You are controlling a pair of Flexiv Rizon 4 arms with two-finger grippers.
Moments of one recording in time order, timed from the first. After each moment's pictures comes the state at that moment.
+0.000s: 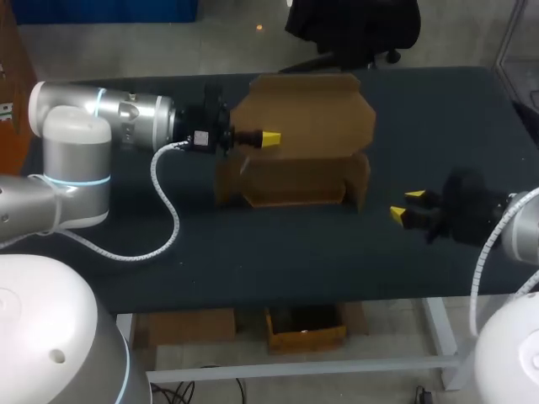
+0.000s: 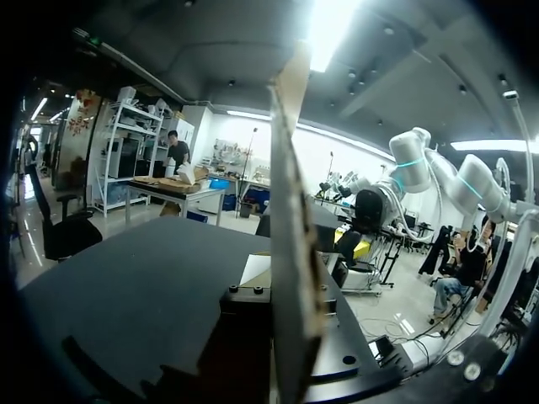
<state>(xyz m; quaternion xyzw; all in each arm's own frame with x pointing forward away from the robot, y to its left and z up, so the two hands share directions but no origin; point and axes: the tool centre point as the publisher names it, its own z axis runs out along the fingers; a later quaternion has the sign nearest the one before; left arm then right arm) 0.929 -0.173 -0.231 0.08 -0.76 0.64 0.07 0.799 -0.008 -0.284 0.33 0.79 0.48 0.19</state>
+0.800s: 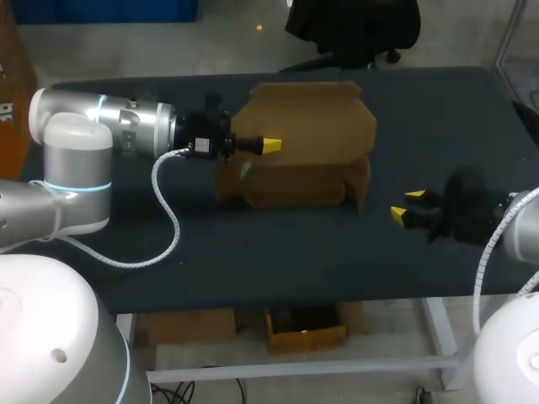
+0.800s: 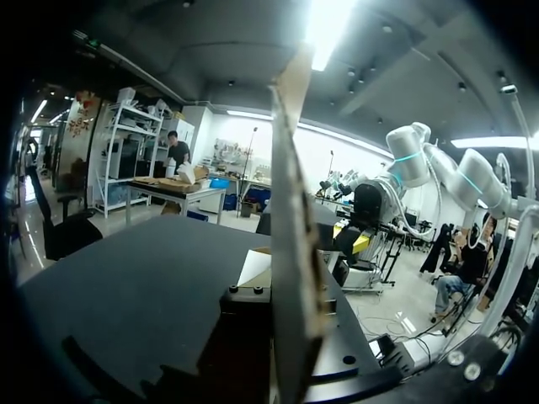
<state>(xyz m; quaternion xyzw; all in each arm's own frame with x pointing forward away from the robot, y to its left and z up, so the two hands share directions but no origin) 0.921 -0.175 -0.239 0.08 -0.76 0.64 0.06 0.797 -0.008 -0.283 0.32 0.79 0.48 0.19</state>
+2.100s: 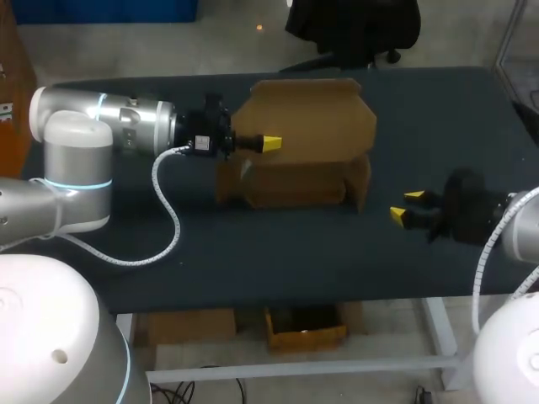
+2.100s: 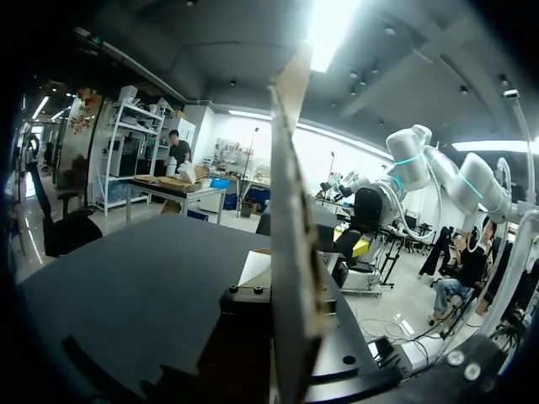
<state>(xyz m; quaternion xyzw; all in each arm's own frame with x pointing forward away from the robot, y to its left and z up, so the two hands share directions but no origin) 0.924 -0.175 -0.237 0.08 -0.76 0.64 0.07 0.799 -0.007 -0.286 0.32 0.79 0.48 0.19</state>
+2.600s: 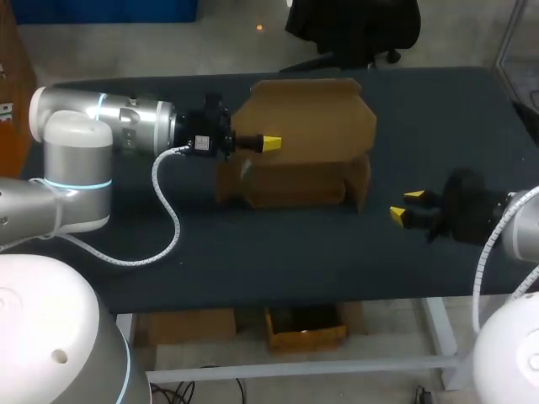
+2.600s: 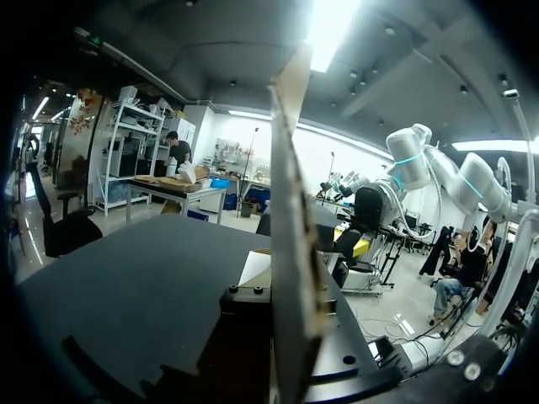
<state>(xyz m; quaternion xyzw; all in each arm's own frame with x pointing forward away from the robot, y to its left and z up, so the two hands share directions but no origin) 0.924 -0.175 -0.237 0.08 -0.76 0.64 0.07 0.799 -0.007 -0.285 0.32 0.79 0.48 0.19</state>
